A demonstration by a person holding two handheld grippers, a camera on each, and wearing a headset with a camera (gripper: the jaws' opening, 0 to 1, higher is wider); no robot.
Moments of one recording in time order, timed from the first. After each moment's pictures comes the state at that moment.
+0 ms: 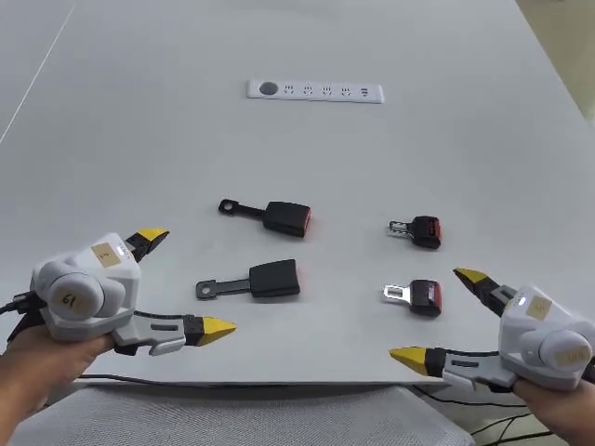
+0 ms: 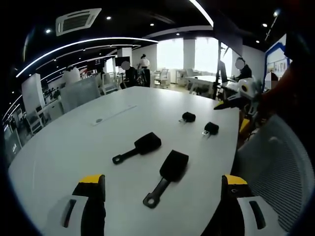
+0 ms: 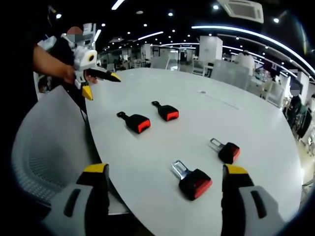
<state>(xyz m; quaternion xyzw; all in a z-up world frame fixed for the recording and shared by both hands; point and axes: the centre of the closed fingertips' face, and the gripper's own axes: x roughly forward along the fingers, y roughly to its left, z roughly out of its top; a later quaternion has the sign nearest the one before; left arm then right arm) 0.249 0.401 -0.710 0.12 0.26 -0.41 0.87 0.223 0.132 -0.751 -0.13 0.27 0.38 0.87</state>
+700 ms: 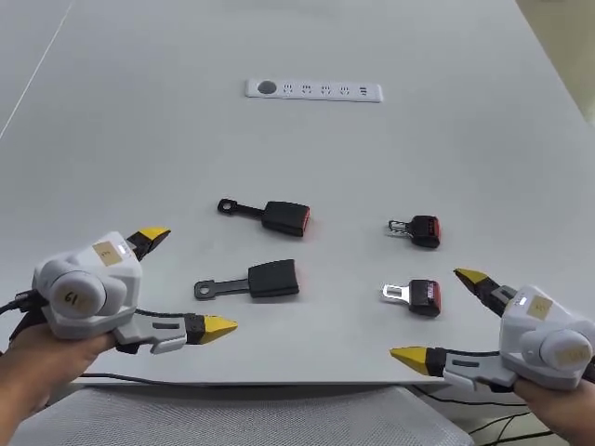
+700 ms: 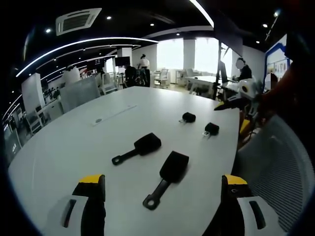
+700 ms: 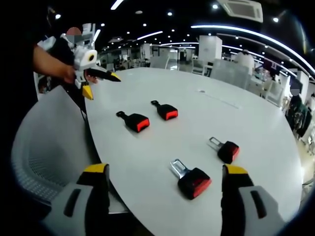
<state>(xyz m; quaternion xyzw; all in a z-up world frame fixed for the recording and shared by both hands) 0.253 0.398 -0.711 0.12 0.26 -0.41 0.87 0.224 0.129 -0.753 -0.12 0.27 0.38 0.87</state>
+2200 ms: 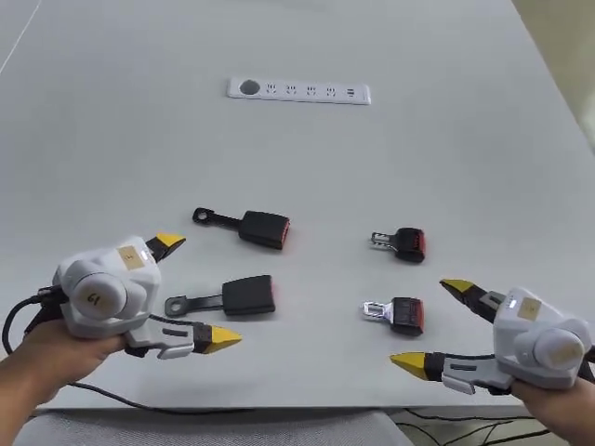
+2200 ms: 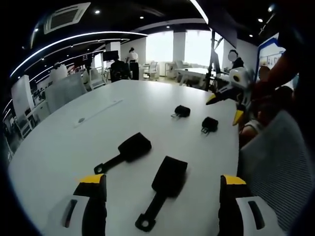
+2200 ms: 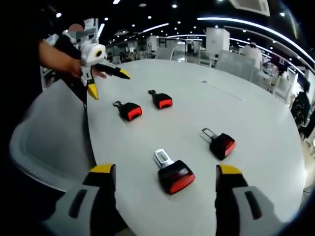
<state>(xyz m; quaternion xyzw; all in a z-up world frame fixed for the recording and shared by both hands) 0.282 0.349 -0.748 0.14 0.29 -0.45 0.83 0.251 0.098 -0.773 -0.14 0.31 0.41 0.85</state>
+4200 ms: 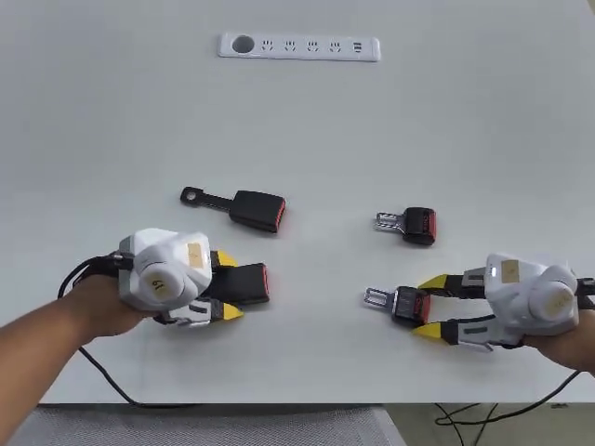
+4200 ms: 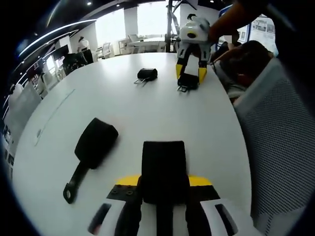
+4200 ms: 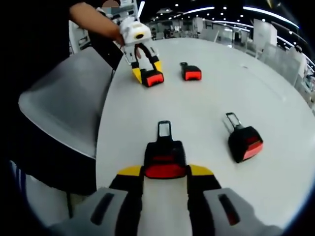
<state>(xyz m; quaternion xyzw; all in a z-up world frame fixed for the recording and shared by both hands) 0.287 0.317 -0.829 0.28 0.34 -0.57 0.69 0.259 0.086 -0.830 -0.21 0.36 0.57 0.71</state>
